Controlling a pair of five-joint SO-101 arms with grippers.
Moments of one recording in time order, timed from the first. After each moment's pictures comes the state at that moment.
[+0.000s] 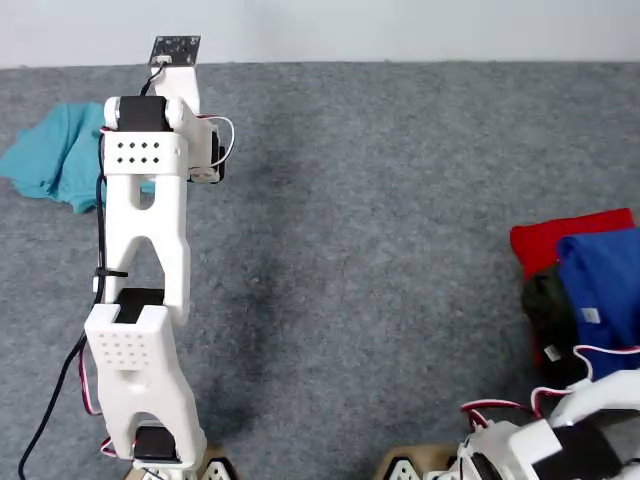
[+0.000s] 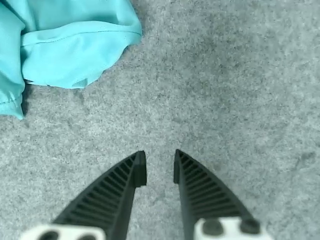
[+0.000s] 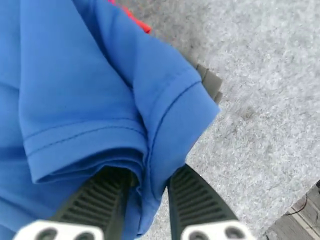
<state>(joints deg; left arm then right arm) -2.8 32.6 -45.8 99.4 9.6 62.6 -7.6 16.2 67.2 21.5</state>
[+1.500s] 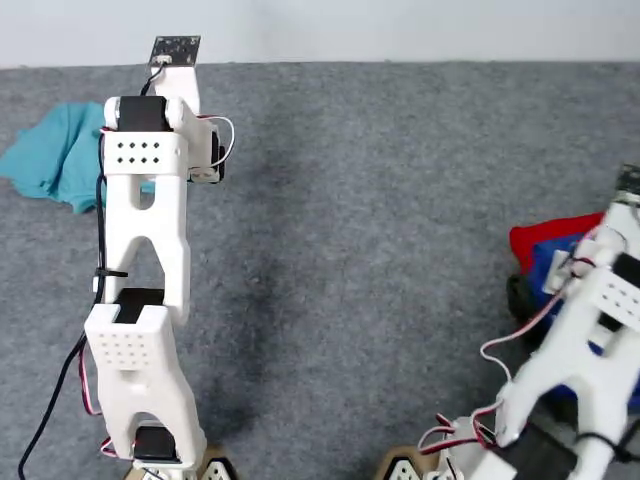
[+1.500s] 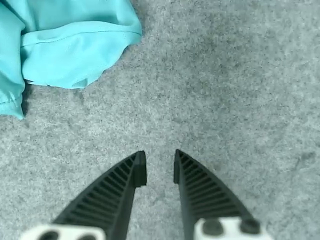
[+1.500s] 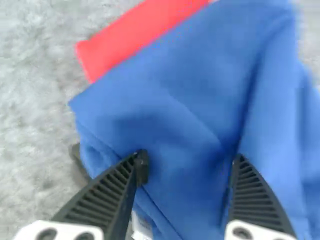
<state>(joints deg) -2.8 32.6 -45.8 99.4 9.6 35.1 -18.5 30.5 59.1 15.0</state>
